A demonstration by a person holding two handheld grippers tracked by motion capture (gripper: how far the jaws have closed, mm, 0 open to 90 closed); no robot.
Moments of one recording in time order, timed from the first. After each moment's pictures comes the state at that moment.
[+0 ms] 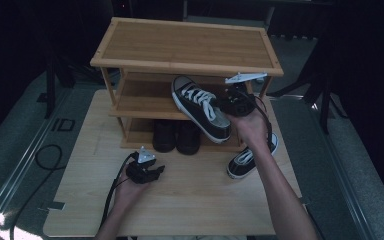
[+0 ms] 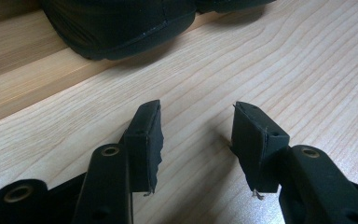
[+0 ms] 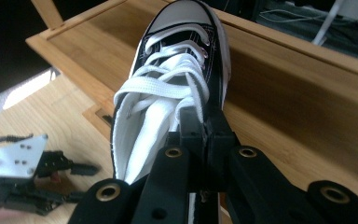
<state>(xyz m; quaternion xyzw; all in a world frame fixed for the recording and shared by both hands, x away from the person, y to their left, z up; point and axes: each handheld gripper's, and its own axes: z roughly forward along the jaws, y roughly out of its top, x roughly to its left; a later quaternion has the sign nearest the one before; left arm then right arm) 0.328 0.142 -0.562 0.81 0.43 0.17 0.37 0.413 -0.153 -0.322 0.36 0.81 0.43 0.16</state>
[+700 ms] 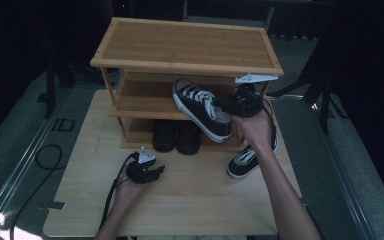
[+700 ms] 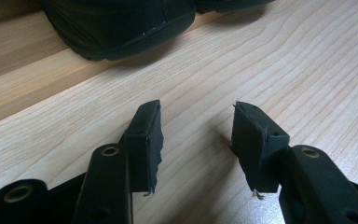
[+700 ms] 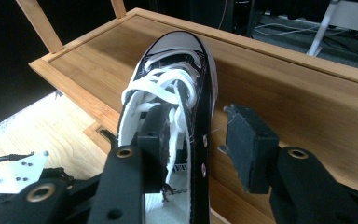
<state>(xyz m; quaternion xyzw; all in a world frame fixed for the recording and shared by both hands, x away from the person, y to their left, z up) 0.327 0.140 -0.562 0.80 0.43 0.17 0.37 0.410 -0.171 -0.323 0.38 0.78 0.47 0.17</state>
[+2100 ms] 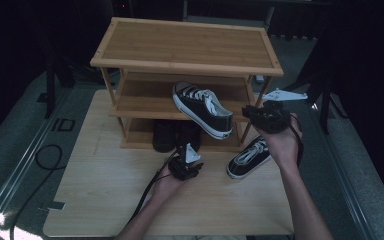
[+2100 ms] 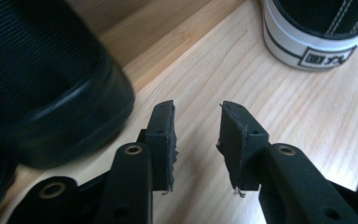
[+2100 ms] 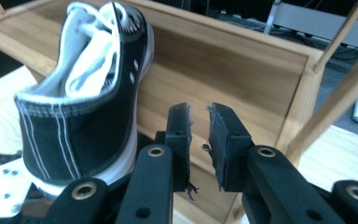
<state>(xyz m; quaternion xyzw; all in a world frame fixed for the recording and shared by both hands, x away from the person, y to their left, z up) 0.344 0.014 -0.540 0.85 0.31 0.18 0.38 0.375 -0.232 -0.336 0.40 0.77 0.43 0.24</state>
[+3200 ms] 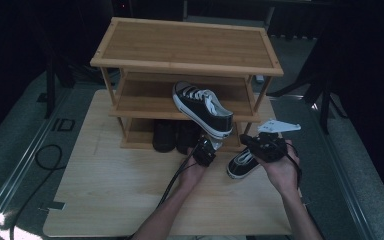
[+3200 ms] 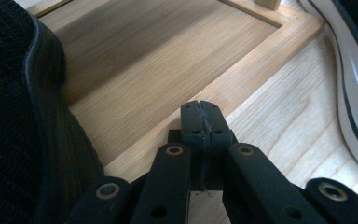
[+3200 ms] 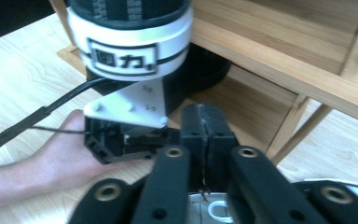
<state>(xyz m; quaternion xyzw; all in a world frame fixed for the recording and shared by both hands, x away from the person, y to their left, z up) 0.397 -0.056 -0.554 0.83 0.37 0.23 0.35 0.332 -0.236 -0.390 0.37 0.81 0.41 0.21</state>
